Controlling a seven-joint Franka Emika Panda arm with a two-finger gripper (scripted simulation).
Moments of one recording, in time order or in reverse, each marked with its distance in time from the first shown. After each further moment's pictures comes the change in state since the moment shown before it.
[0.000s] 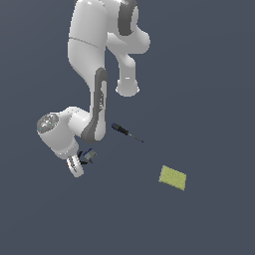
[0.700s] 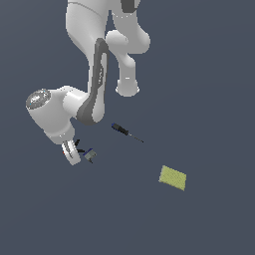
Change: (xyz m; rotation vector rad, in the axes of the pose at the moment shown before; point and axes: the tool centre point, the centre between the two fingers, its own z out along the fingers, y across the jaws) arm -0.014 0.018 -0.075 0.001 -0.002 0.001
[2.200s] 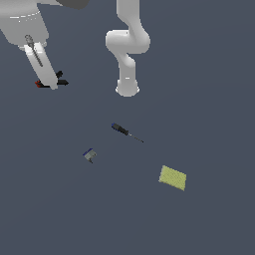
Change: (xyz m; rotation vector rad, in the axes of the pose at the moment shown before) arm -0.048 0.063 -0.289 0.000 0.003 0.001
